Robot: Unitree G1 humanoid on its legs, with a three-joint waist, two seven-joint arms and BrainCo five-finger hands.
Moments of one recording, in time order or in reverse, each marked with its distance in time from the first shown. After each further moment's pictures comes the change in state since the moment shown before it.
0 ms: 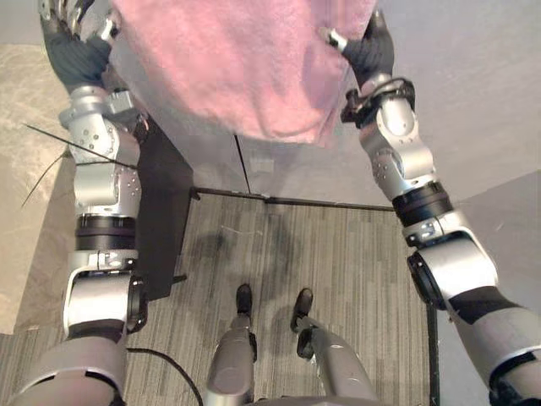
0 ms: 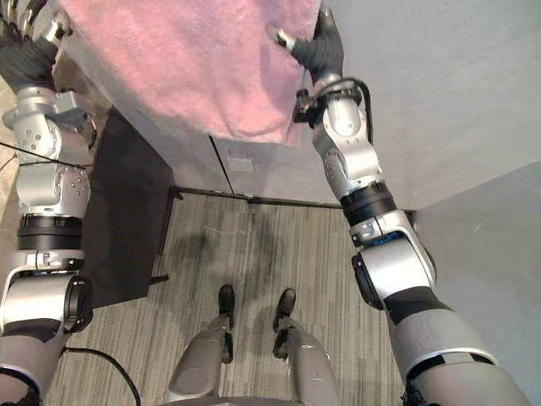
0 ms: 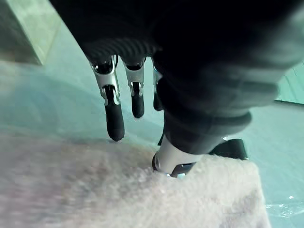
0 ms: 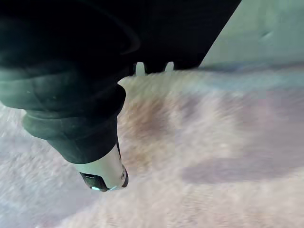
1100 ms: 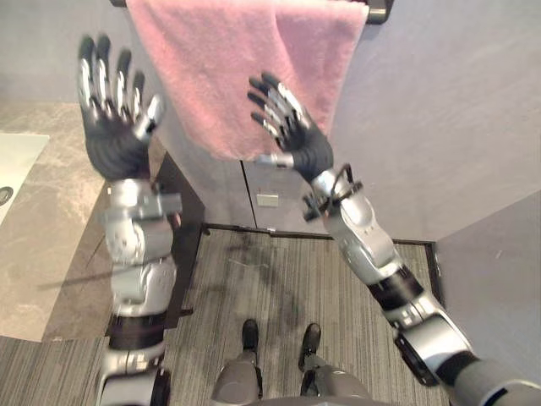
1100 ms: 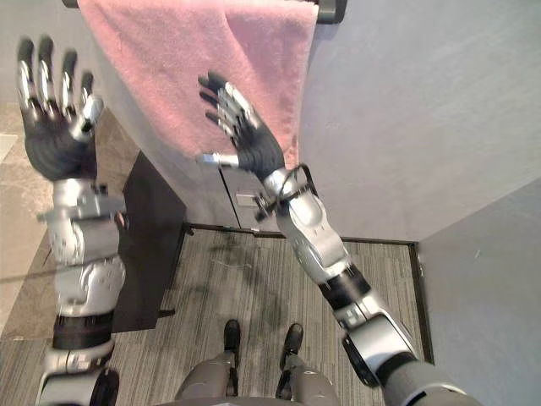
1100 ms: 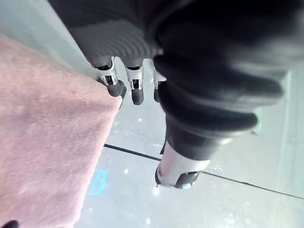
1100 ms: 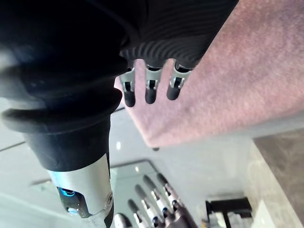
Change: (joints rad) left arm 0.108 -0.233 -0.023 -0.452 -0.251 -0.200 -0.074; right arm 0.055 0.200 0.166 -0.190 0.057 -0.091 0.173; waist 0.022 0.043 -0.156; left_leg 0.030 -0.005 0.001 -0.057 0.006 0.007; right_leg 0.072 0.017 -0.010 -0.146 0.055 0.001
